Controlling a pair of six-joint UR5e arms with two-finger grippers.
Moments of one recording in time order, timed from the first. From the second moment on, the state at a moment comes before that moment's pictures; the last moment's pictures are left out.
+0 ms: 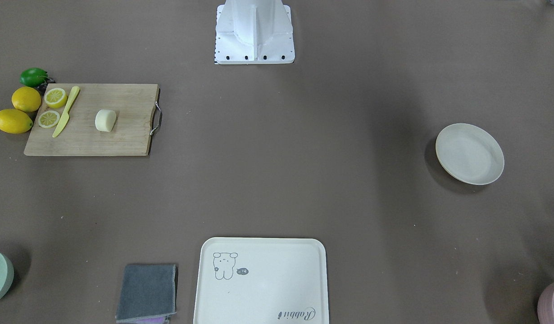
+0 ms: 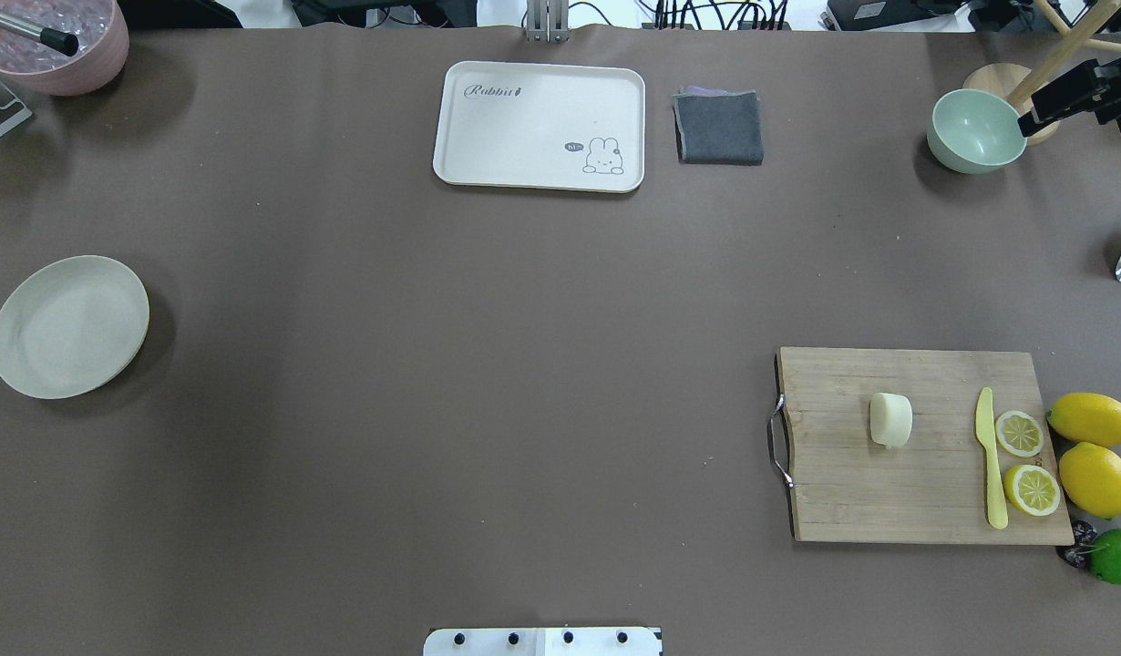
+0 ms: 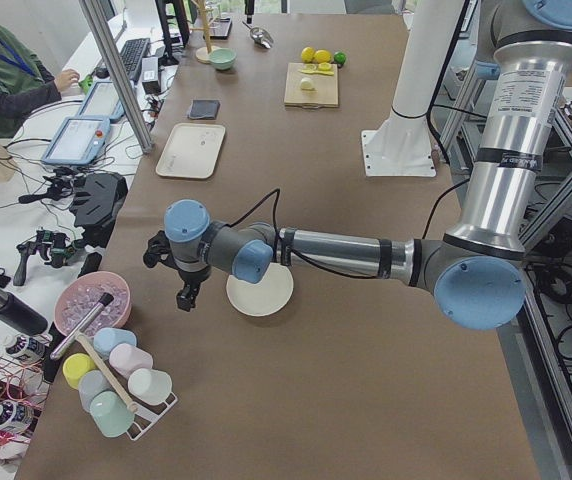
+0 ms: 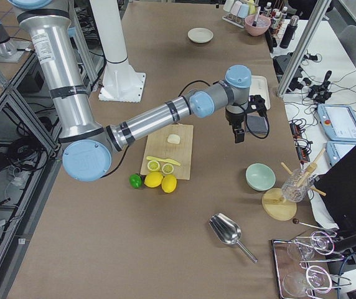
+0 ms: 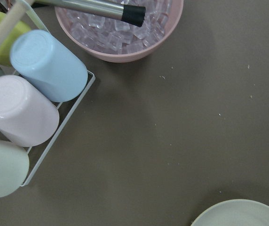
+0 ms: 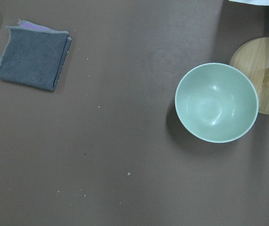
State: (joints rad) left arm -1.40 -1.74 -1.46 -1.91 -2.38 -0.09; right arm 1.31 -1.30 1.76 -1.53 2.31 0.33
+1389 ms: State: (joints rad) left arm -1.21 -1.70 -1.27 -2.13 -2.38 -0.08; right arm 1.28 -1.27 1.78 -1.53 2.30 0.33
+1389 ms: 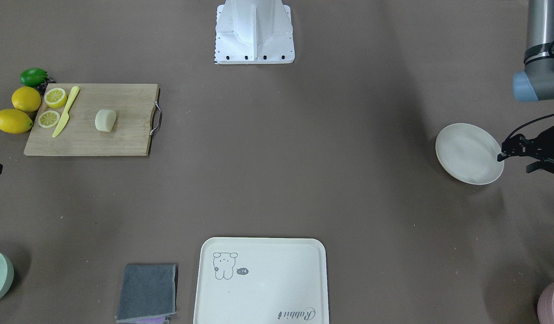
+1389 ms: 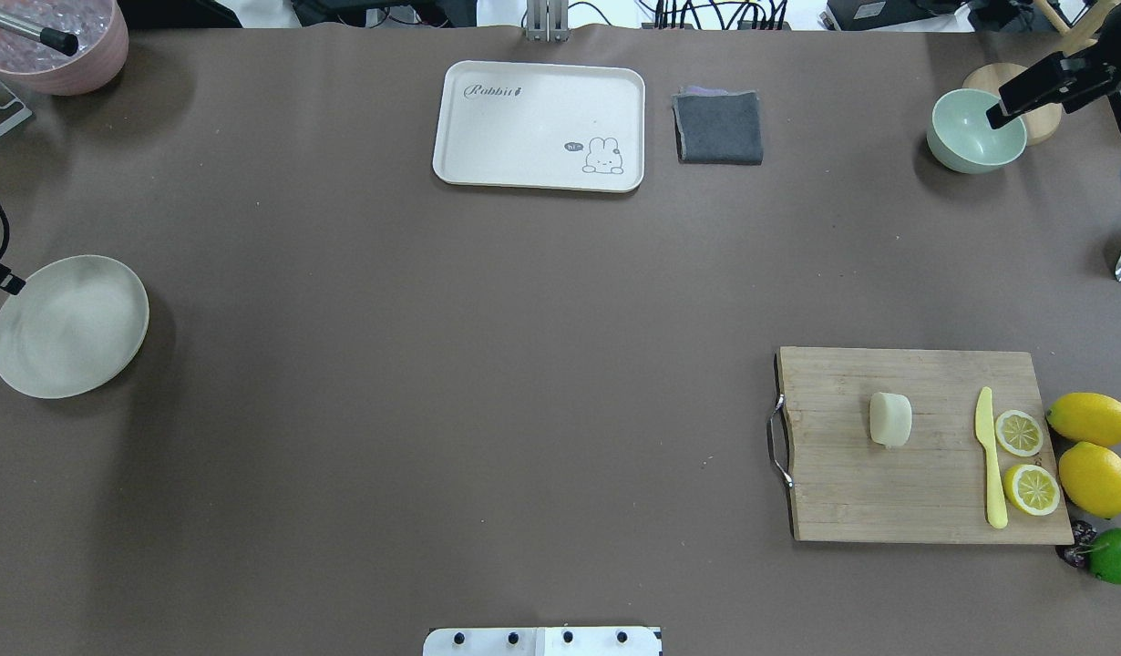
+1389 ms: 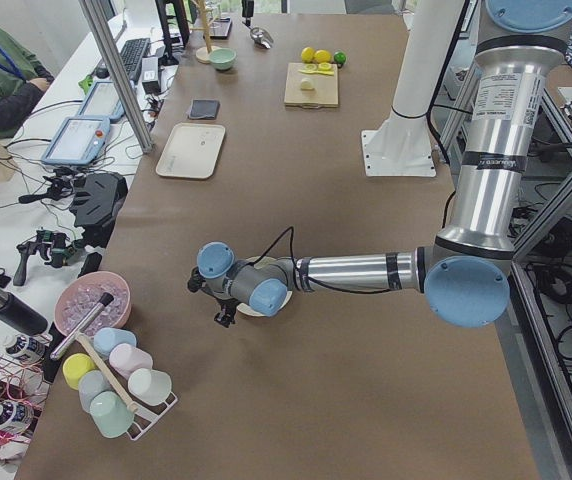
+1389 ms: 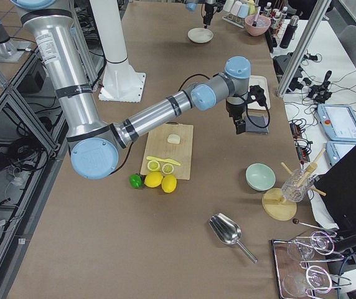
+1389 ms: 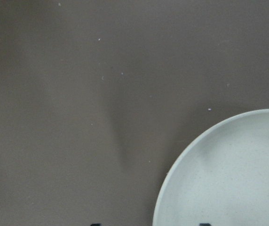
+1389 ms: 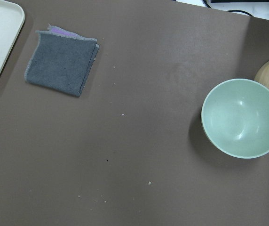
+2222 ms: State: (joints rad) left arm -1.18 -1.69 -1.27 -2.17 -2.38 -0.08; right arm 1.28 -1.25 1.78 -1.53 2.29 0.35
